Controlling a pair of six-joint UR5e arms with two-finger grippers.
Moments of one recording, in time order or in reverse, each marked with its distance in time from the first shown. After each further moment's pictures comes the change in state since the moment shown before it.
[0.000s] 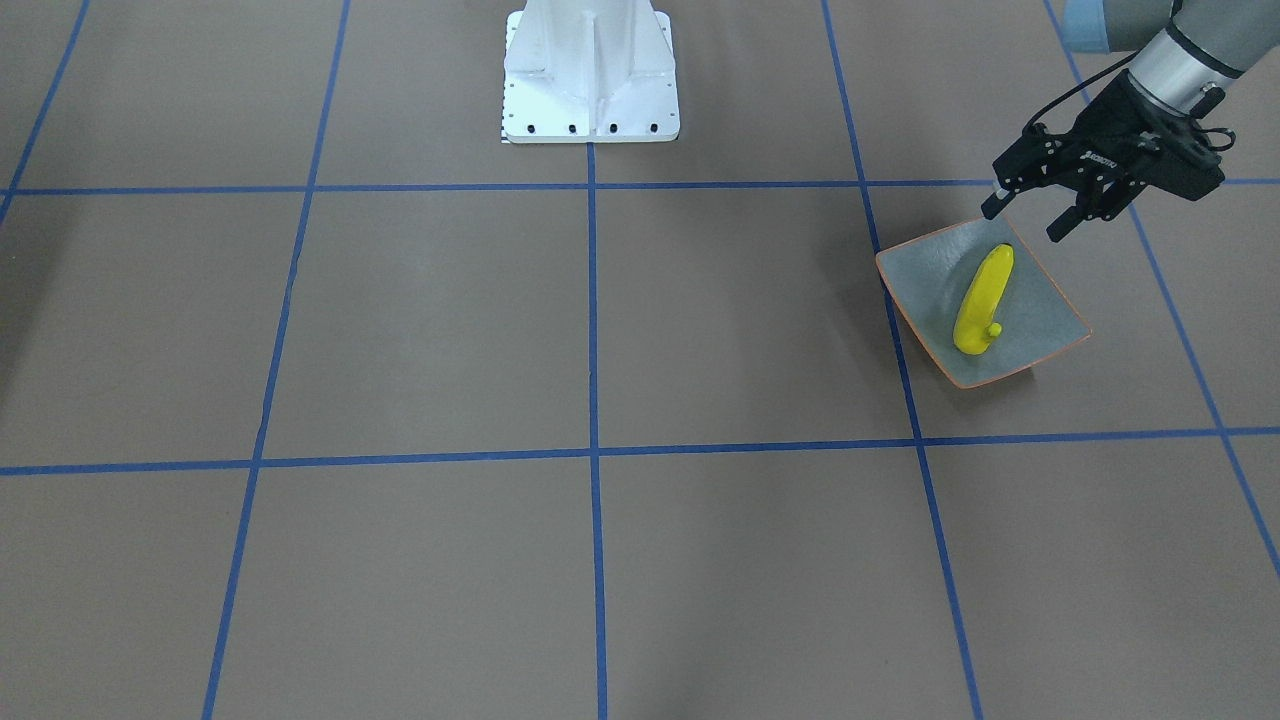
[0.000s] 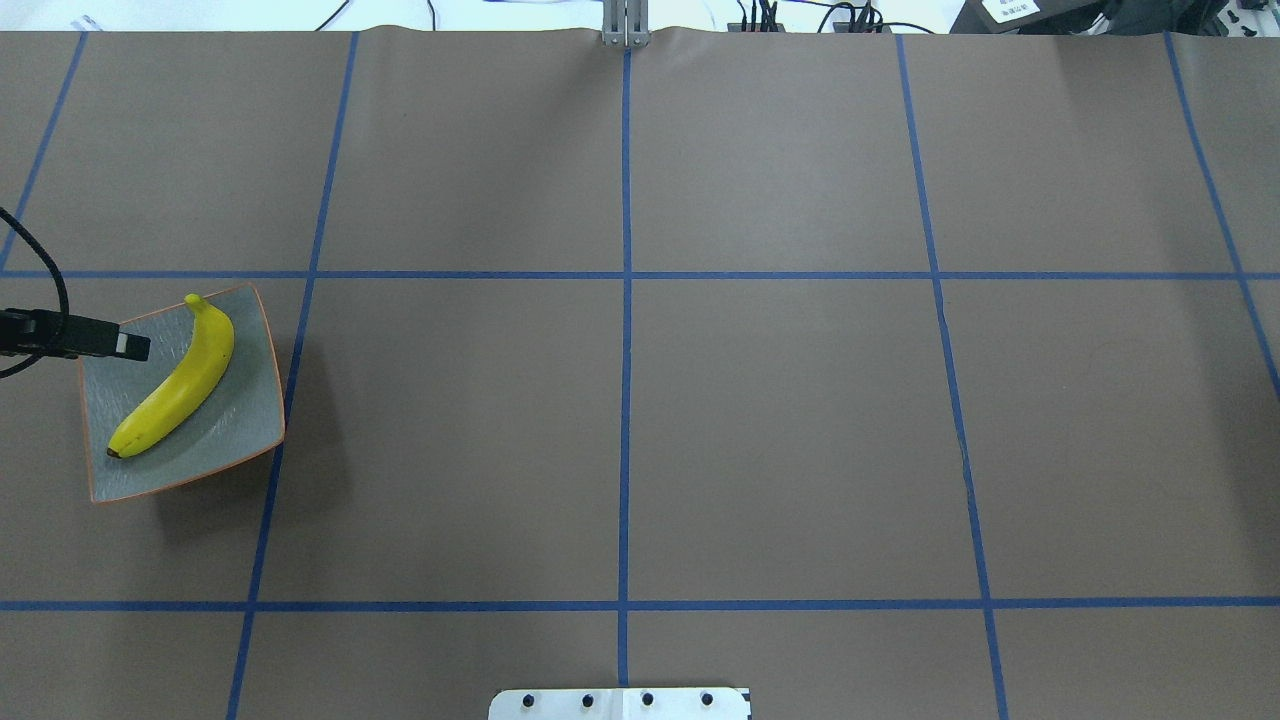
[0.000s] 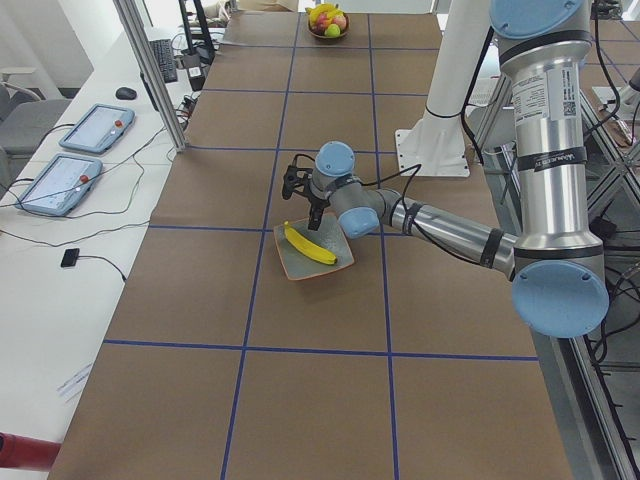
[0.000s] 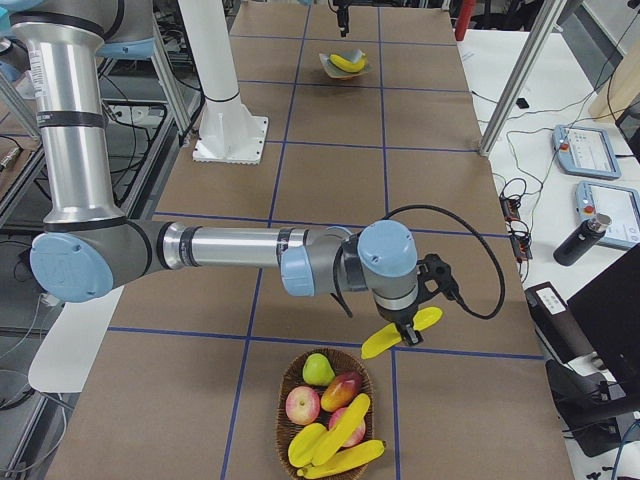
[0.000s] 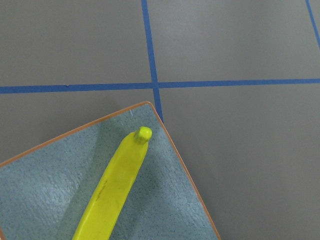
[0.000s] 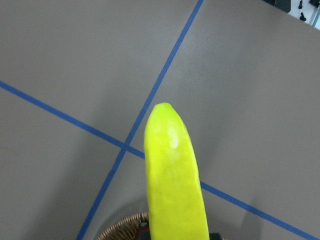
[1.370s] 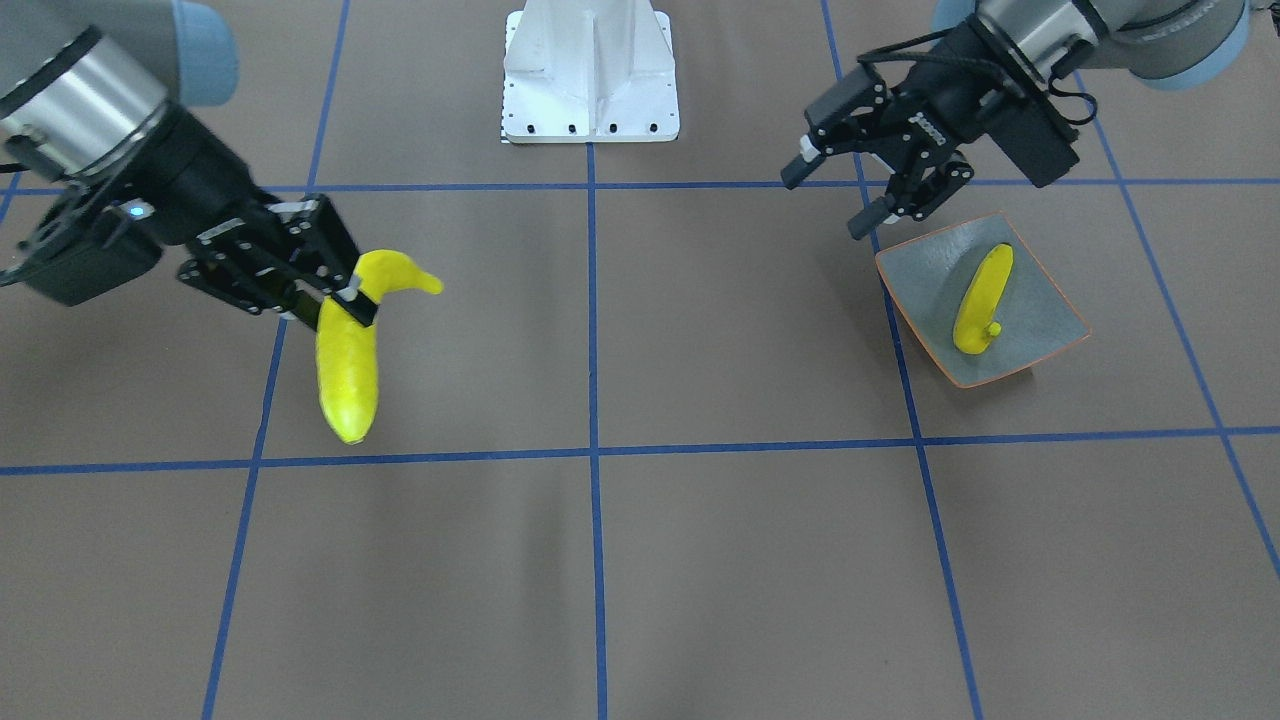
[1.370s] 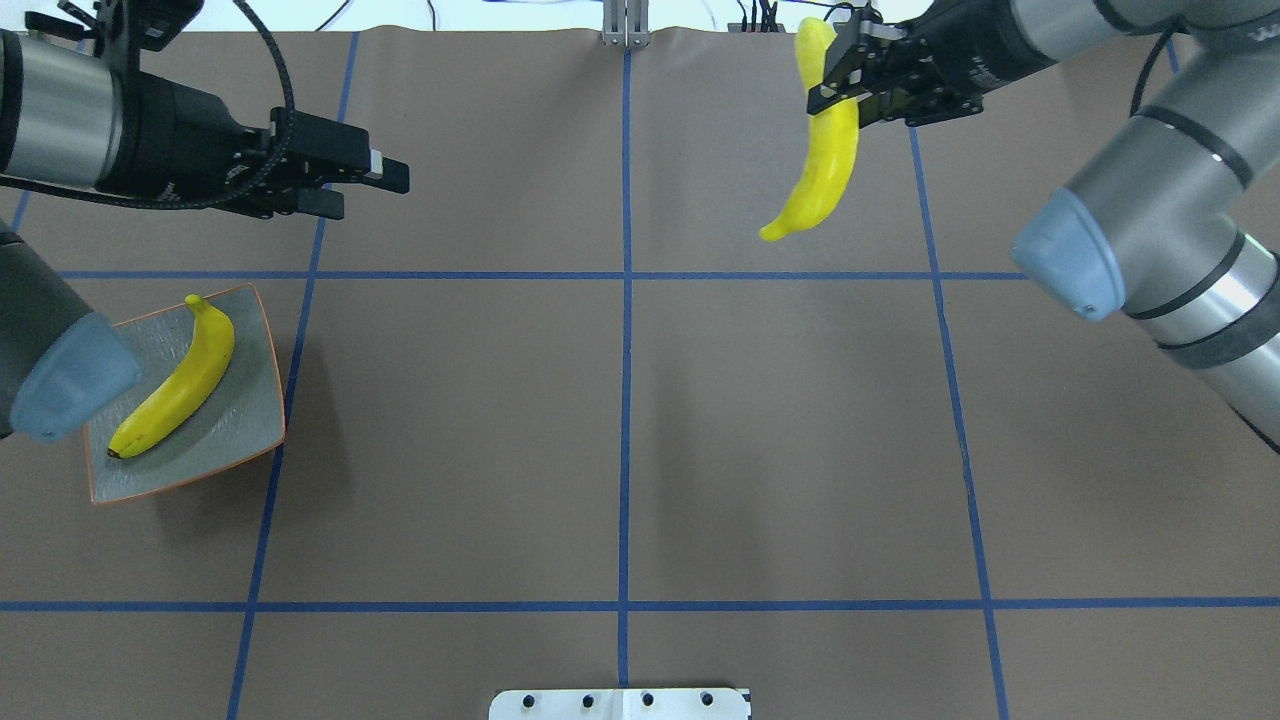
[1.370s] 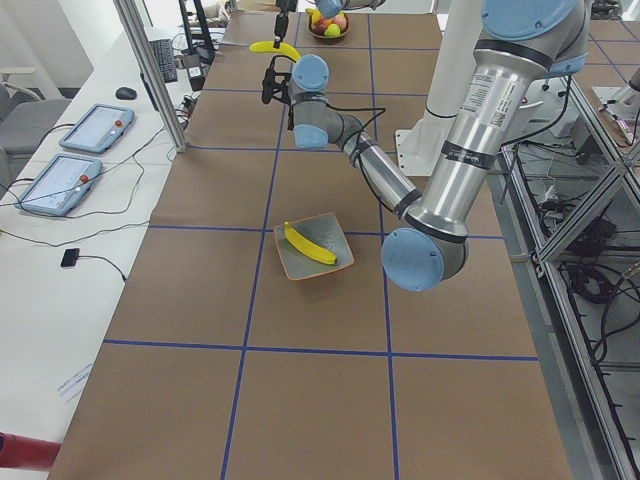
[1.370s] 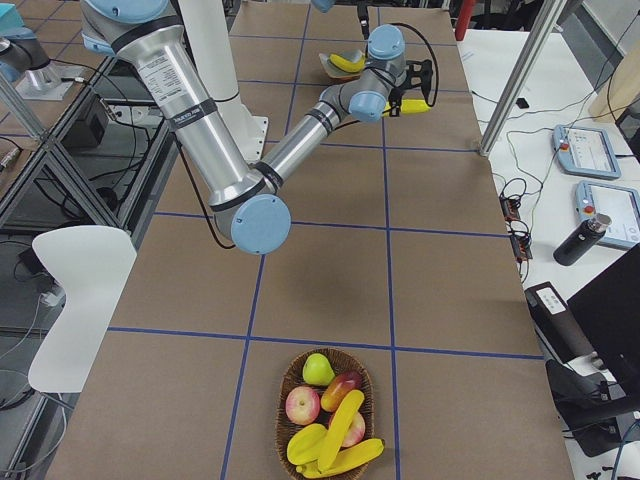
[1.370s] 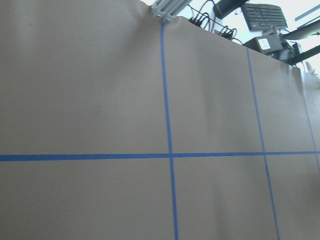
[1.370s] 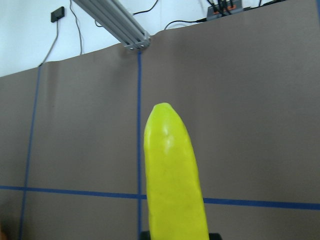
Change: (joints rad) left arm 0.072 -0.555 0.051 -0.010 0.007 -0.396; right arm -0.722 0.458 0.254 0.291 -0.127 1.590
